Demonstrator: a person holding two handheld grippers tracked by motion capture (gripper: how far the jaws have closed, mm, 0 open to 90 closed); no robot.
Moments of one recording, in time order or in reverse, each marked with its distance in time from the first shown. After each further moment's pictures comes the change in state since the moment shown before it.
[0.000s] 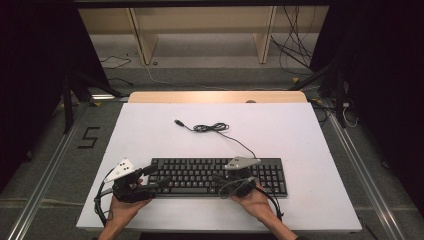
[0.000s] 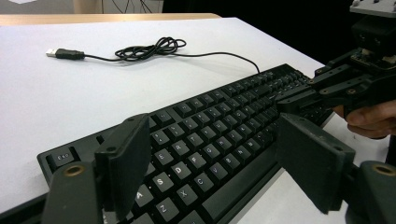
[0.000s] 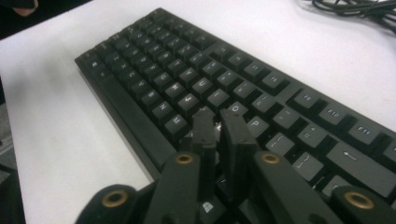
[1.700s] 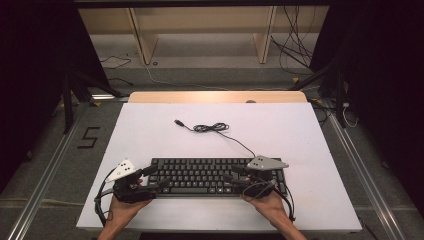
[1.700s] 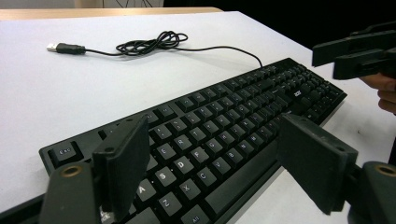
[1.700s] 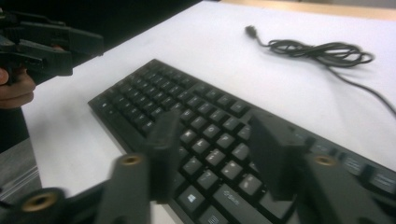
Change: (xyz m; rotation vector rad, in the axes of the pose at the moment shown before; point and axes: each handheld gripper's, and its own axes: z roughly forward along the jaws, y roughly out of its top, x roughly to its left) left arm 0.001 -0.001 0.001 0.020 0.006 0.004; right arm -0.011 -0.007 -0.052 -0.191 -0.026 0.060
